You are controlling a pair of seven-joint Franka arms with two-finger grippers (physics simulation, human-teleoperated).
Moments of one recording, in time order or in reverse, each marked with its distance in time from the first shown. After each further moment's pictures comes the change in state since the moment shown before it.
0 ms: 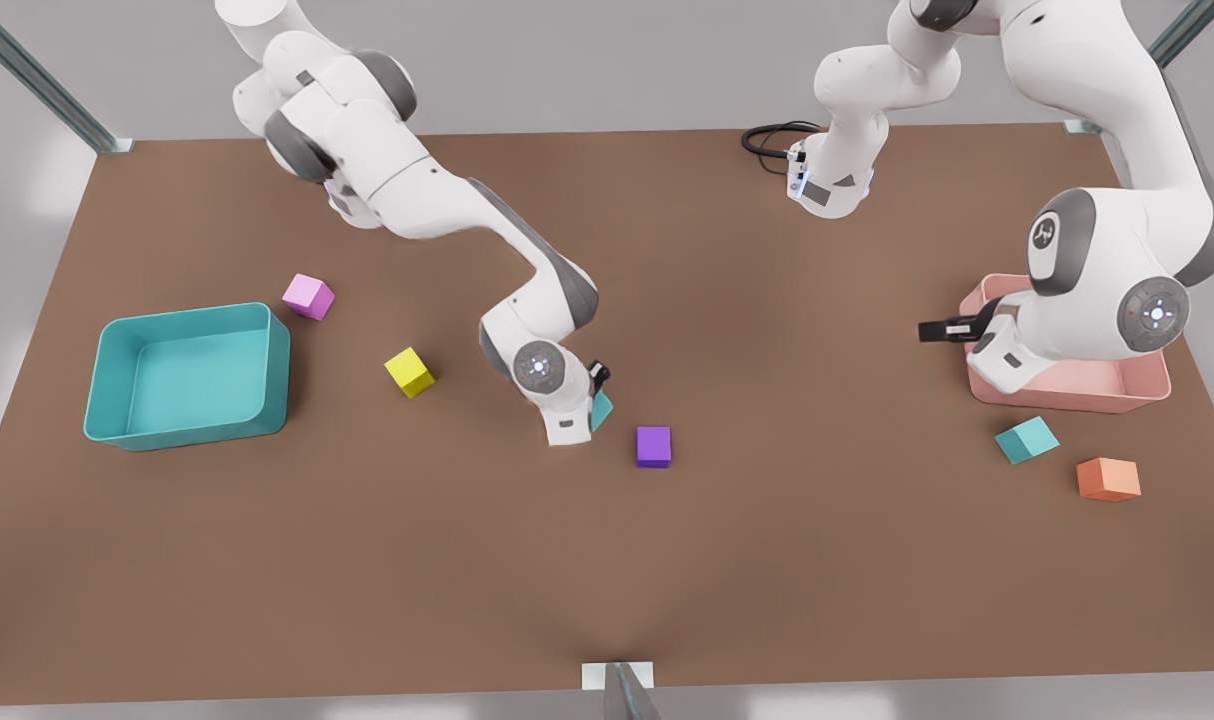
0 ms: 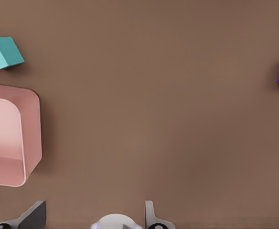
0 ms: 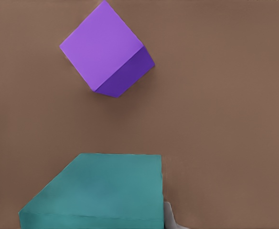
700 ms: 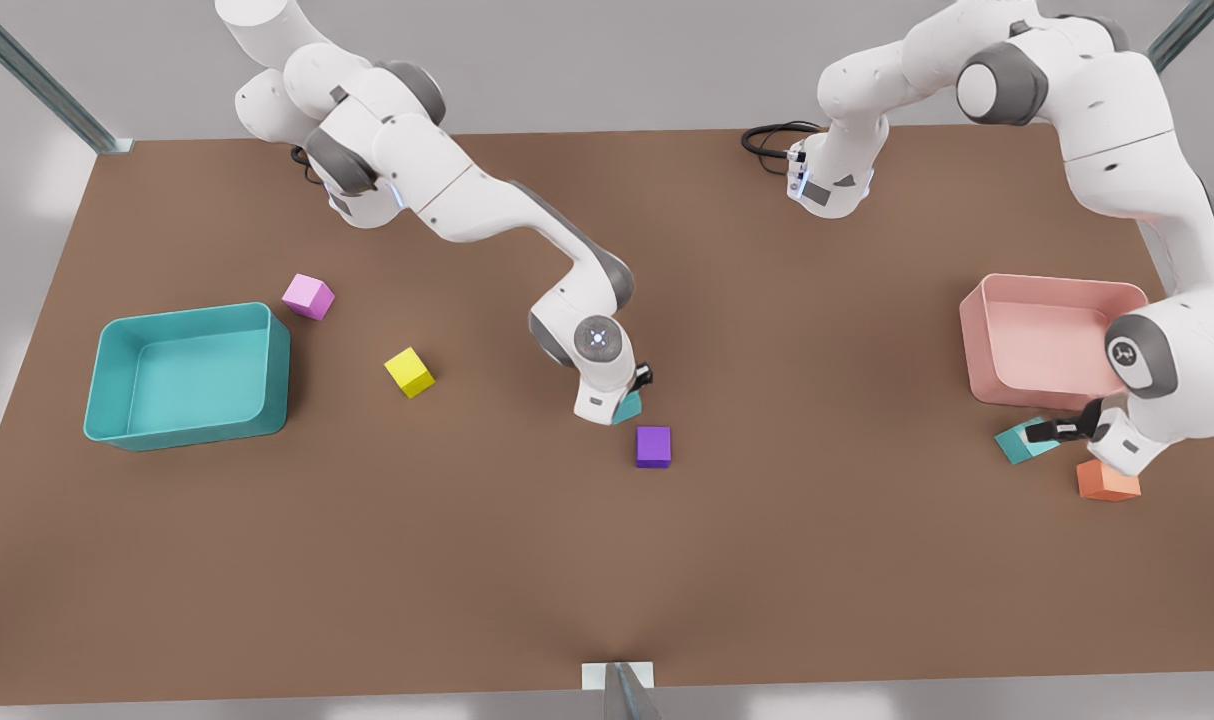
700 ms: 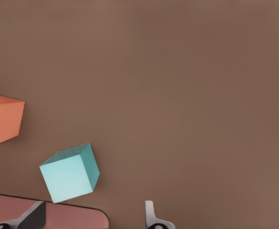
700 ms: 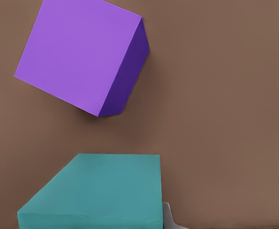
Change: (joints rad) left arm 0.251 0.348 0.116 0.021 -0.010 0.623 0.369; right arm 0.088 0.115 -0.001 0.044 -0.116 0.123 0.604
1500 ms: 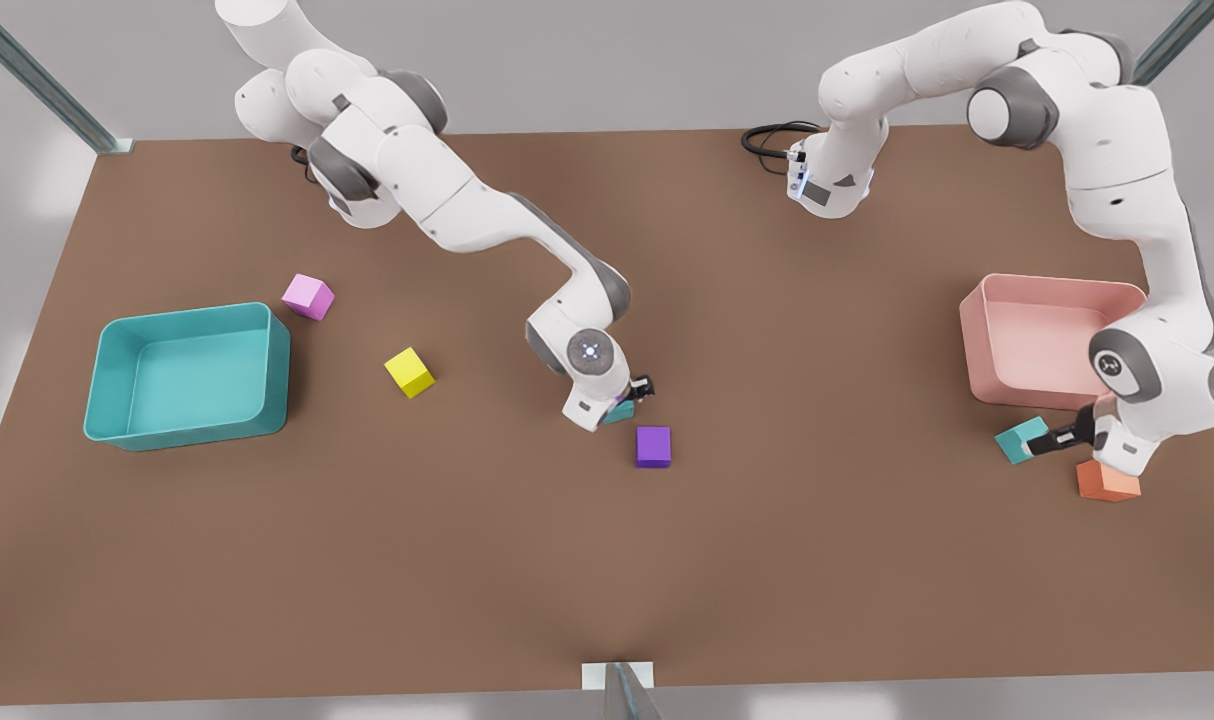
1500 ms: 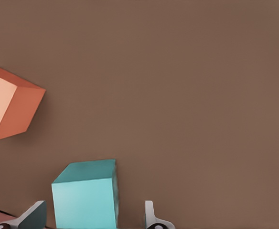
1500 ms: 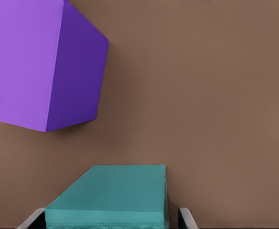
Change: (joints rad) left arm 0.036 0.082 0.040 -0.088 -0.074 0.188 -0.114; right arm -0.017 0.016 0.002 0.002 0.048 0.026 0.167
